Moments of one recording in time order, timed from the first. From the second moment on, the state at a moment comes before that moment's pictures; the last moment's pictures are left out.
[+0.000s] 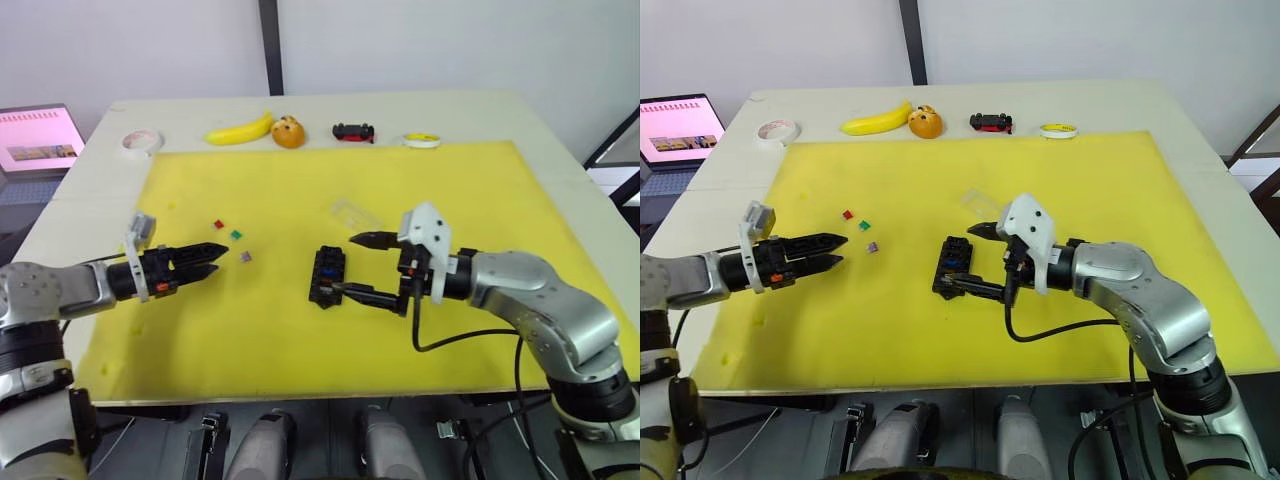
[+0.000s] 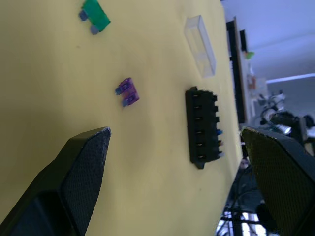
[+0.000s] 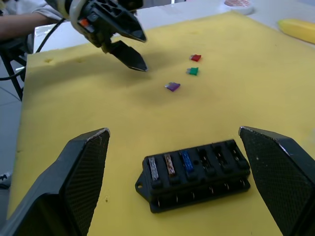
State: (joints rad) left arm -0.56 0.69 0.44 0.35 -0.99 1.53 -0.67; right arm -0.44 -0.65 0.11 -0.54 0.56 0.78 0.76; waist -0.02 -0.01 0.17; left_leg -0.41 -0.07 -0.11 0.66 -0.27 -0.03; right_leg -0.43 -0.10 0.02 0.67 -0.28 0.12
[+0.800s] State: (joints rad) left arm -0.63 0.53 0.45 0.45 -0.90 1.44 -0.61; right arm -0.45 -0.63 0.15 -0.50 0.48 0.76 0.72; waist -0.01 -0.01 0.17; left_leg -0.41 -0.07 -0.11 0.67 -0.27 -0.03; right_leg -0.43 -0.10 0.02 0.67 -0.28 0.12
